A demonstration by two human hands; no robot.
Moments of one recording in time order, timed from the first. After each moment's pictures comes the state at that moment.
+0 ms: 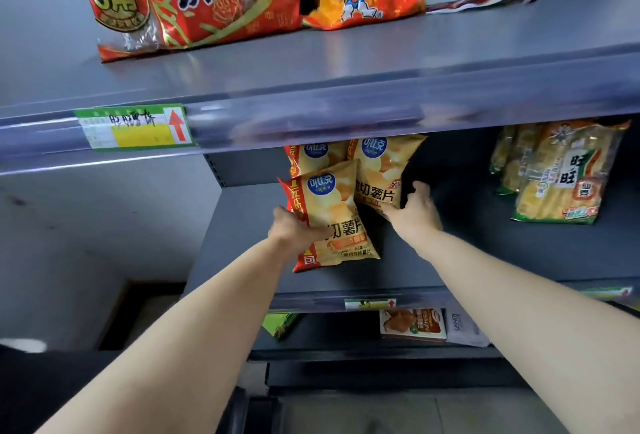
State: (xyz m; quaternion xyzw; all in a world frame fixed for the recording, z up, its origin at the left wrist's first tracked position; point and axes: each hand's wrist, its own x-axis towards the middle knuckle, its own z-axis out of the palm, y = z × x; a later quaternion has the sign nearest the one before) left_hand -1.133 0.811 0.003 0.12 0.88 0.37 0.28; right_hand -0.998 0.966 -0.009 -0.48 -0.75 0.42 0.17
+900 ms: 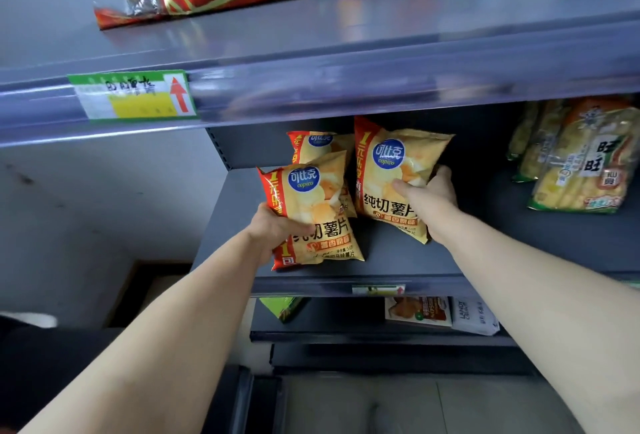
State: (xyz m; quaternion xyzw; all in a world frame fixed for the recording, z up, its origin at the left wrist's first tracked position) left_hand -1.158 0.771 -0.013 0.07 0.78 0.49 0.39; right_hand -1.003 0.975 -0.012 -0.51 -0.62 0.55 0.23
